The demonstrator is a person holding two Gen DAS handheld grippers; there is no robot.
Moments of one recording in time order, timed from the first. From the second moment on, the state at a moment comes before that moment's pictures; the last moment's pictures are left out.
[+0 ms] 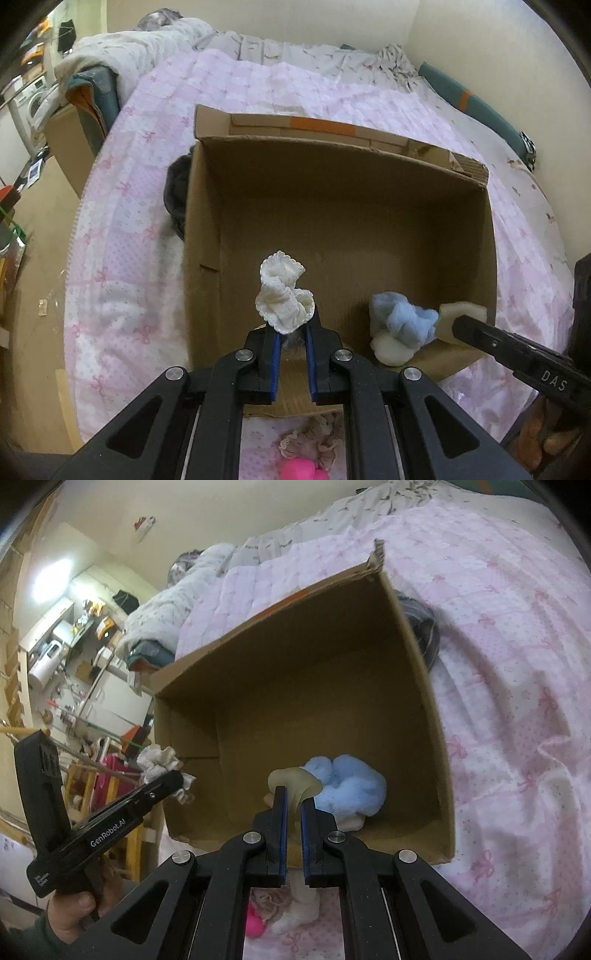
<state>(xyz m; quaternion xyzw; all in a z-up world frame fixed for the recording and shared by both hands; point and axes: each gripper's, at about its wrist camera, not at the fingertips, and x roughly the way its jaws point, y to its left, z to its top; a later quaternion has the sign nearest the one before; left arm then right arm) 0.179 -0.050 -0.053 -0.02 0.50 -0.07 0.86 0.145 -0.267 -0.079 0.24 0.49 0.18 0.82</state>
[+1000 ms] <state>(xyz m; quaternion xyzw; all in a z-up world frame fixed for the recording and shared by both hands) 0.176 -0.053 -0.055 -0.02 0.49 -0.06 0.87 0.144 -0.281 -0.071 0.22 0.46 0.11 0.85</state>
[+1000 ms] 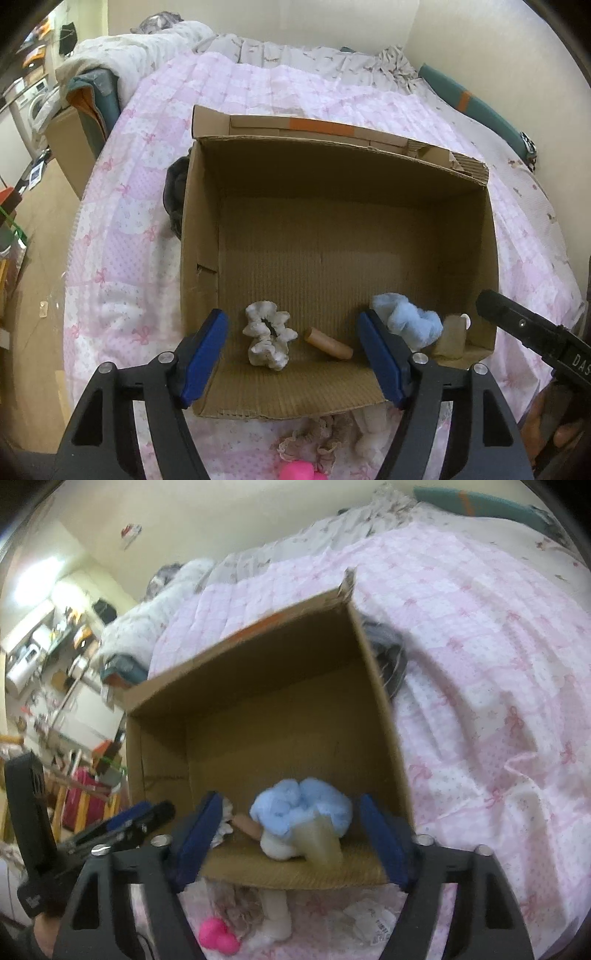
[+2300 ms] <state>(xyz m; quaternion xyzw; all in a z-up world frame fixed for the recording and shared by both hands) 0.120 -0.028 -0.039 -0.01 0.48 -0.02 0.88 0.117 -0.255 -0.056 0.14 0.47 0.14 0.86</state>
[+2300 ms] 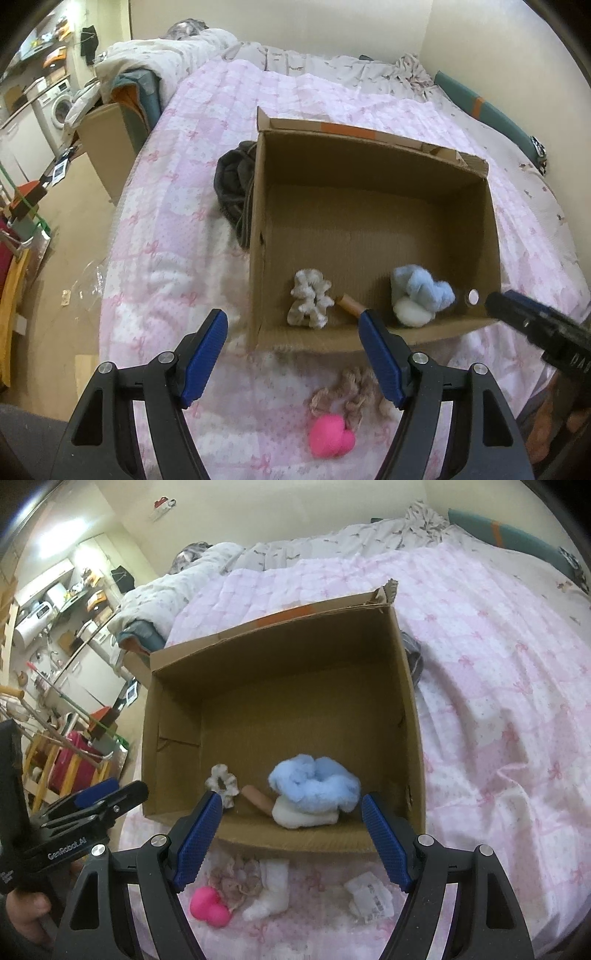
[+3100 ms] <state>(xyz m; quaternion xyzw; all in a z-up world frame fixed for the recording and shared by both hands) 0.099 -0.004 -0.072 -0.02 0.52 0.03 0.85 0.079 -0.289 -0.074 0.15 0.51 0.10 0.84</state>
